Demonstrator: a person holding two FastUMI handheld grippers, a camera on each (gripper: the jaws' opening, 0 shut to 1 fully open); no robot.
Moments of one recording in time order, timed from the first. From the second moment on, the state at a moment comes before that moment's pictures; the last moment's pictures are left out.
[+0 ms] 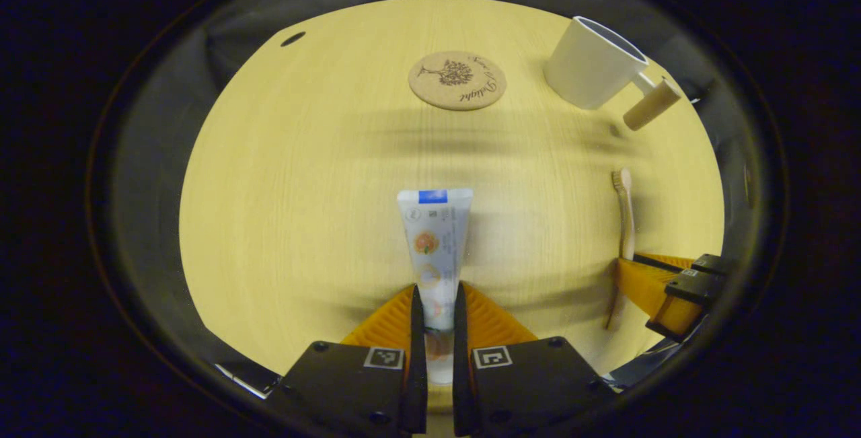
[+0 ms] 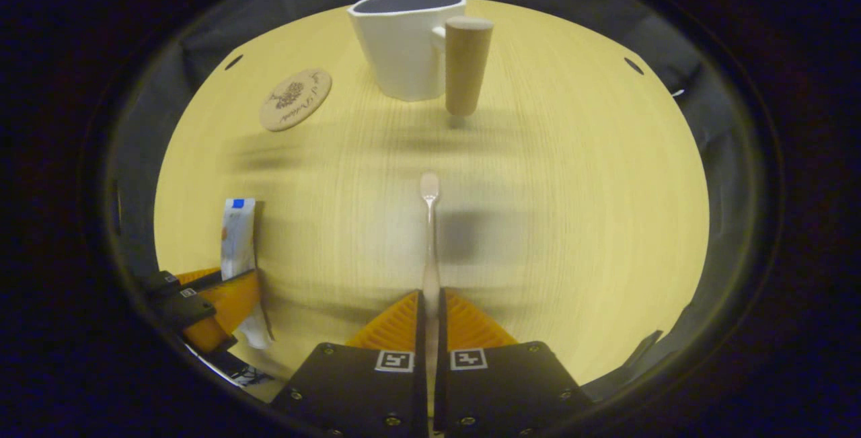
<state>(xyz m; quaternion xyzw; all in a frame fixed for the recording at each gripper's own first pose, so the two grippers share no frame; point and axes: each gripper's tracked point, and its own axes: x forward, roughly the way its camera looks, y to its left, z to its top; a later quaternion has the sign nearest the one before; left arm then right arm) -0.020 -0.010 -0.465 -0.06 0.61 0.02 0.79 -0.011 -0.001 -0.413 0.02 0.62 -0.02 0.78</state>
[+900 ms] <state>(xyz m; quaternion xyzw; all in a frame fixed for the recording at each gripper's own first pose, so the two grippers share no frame) -0.022 0.002 -0.453 -0.10 0.60 0.04 0.79 0.022 0.003 -0.304 0.08 0.52 0.02 0.85</state>
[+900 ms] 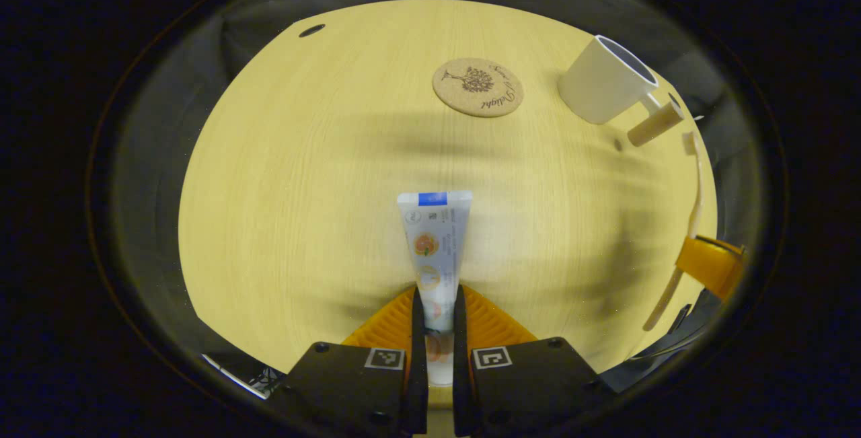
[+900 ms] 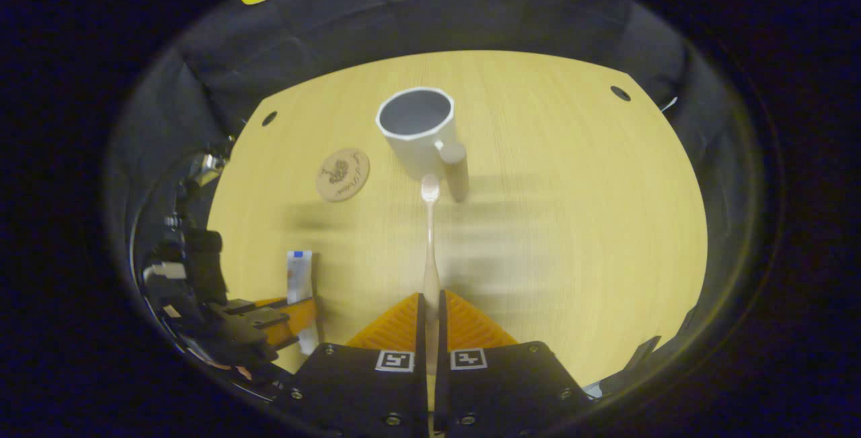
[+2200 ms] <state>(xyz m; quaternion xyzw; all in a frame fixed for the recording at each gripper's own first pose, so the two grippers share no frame) -0.039 0.019 -0.443 -0.12 0.60 0.06 0.79 0.248 -0.007 -0.231 0.07 0.31 0.01 0.95</state>
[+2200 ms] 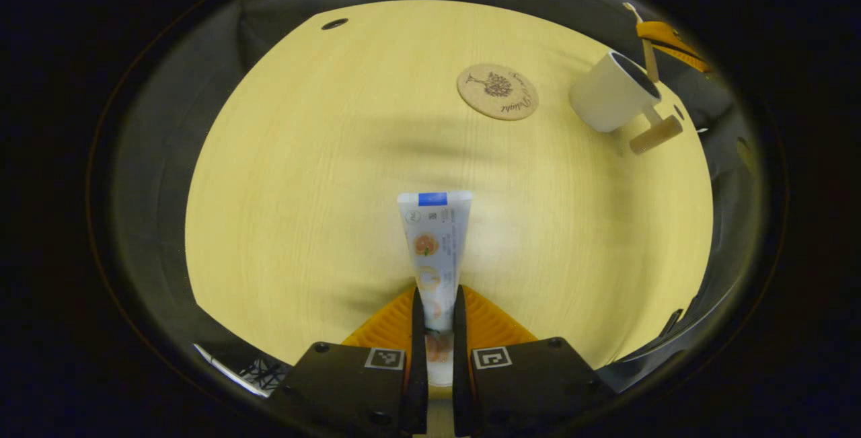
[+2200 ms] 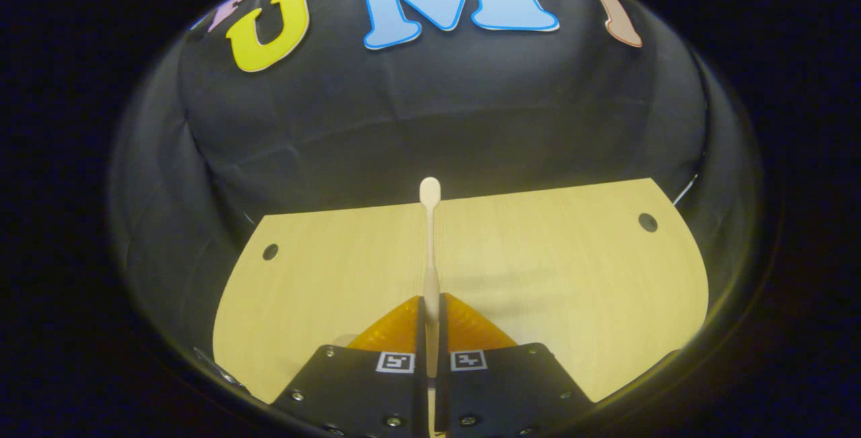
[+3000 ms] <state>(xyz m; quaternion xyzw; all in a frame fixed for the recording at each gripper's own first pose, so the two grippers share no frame) -0.040 0.038 -0.438 -0.12 0.59 0.08 0.79 0.227 -0.004 -0.267 0.05 0.26 0.00 0.96</state>
